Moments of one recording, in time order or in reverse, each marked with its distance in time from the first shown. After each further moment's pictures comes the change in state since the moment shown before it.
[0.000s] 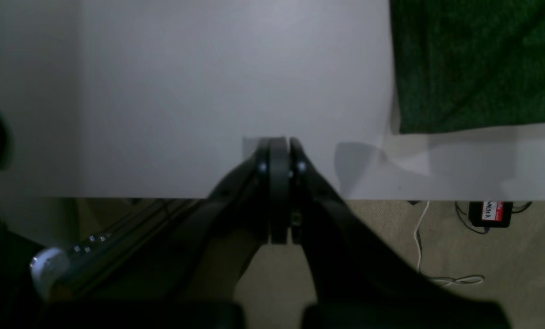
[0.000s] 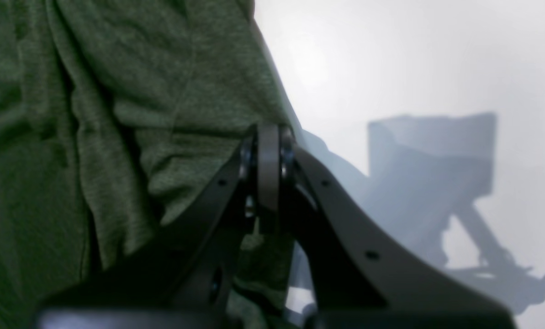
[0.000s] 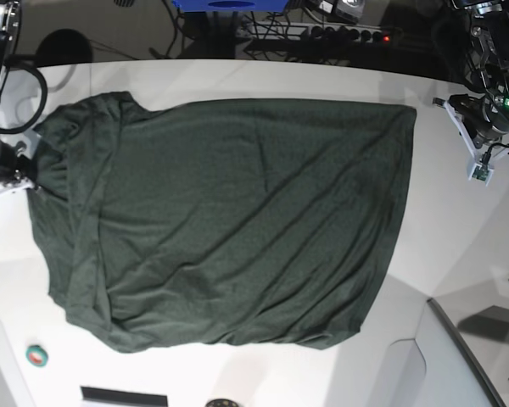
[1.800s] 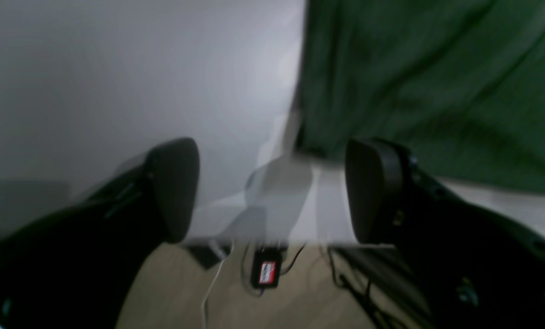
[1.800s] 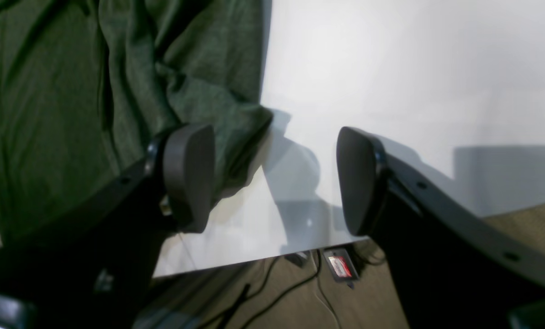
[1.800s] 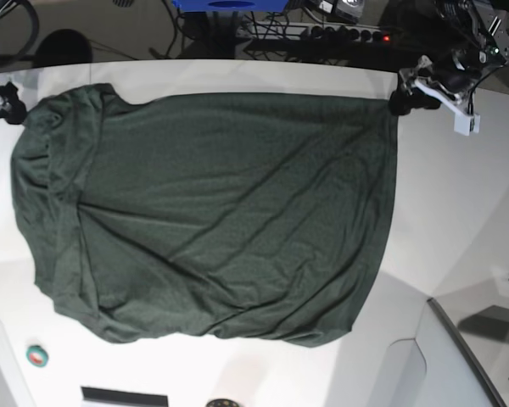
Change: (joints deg) left arm 0.0 10.7 -15.2 -24.2 -26.1 -8.7 -13.1; right arm -14.7 -11.6 38.7 17.7 0.7 27.4 -21.7
